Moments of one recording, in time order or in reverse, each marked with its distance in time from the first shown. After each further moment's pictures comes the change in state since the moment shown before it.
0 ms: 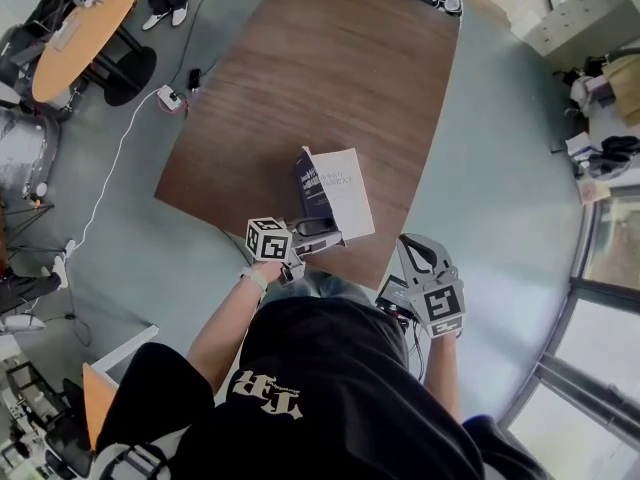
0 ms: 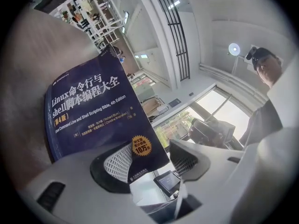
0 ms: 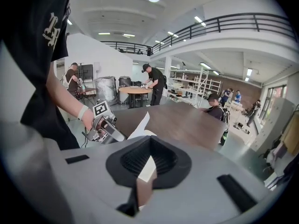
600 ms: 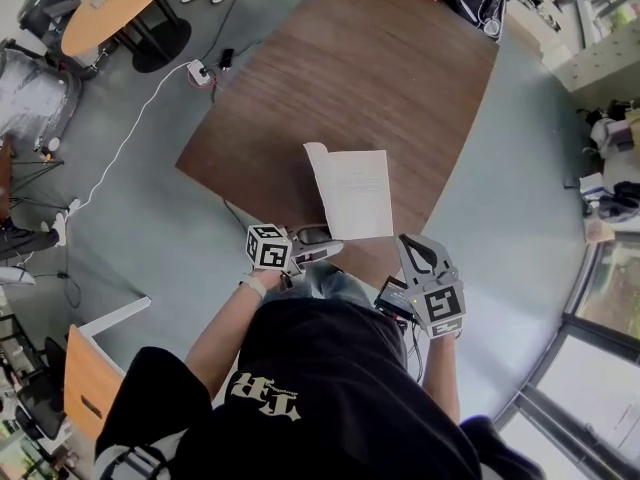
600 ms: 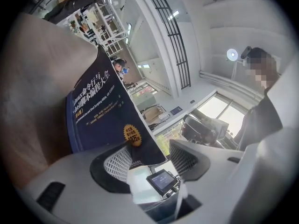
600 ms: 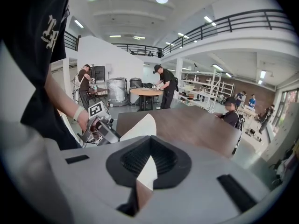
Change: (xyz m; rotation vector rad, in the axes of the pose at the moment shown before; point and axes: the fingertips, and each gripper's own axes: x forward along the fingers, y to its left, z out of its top) left arm -0.052 -0.019 -0.019 -0.009 -0.117 0.034; right arm 0.026 0.037 0.023 -0.067 -0.027 0.124
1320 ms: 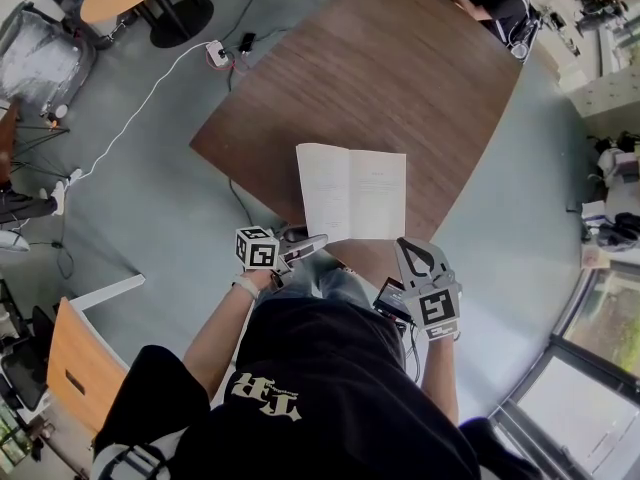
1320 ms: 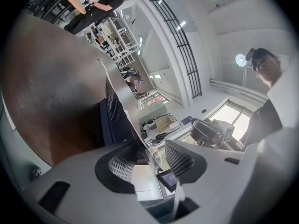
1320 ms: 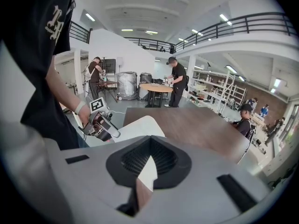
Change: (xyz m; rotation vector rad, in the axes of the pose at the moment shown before) left arm -0.066 0.035 -0.012 -0.070 -0.130 0.138; right arm 0.027 0.029 0.008 -0.127 0.065 0.091
